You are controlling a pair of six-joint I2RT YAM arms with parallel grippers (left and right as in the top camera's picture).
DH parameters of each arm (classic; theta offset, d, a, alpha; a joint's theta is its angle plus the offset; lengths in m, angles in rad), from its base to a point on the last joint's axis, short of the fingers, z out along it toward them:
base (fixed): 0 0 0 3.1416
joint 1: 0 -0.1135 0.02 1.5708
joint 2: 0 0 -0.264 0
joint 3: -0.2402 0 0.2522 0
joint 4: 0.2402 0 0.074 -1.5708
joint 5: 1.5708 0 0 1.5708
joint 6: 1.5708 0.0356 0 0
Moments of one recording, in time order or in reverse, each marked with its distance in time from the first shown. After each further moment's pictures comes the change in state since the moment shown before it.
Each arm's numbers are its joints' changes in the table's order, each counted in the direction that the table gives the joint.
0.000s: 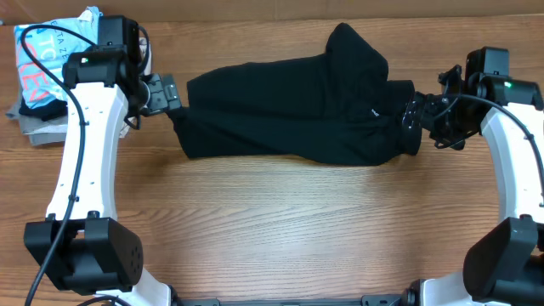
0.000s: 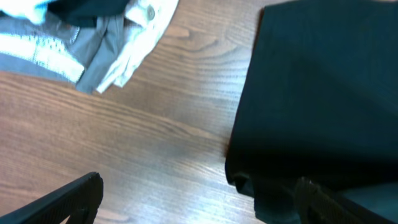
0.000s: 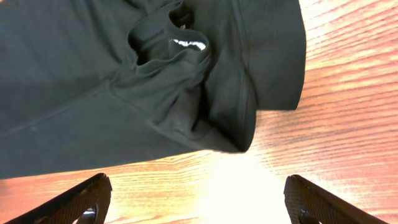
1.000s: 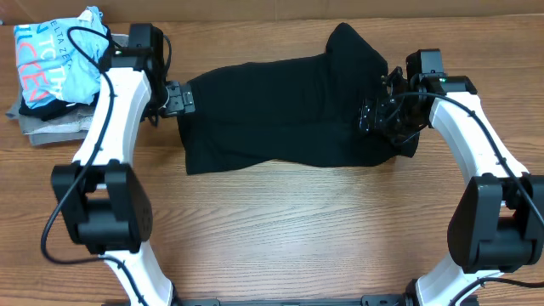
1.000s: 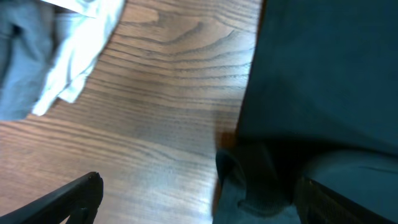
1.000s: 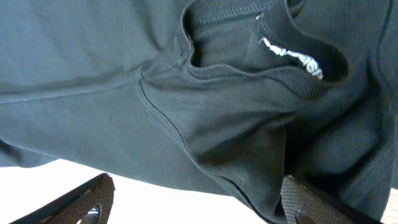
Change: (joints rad) left arm 0.039 0.238 0.000 -0.085 -0.011 0.031; right arm -0.190 0.172 0.032 -0.185 -0.042 -0.014
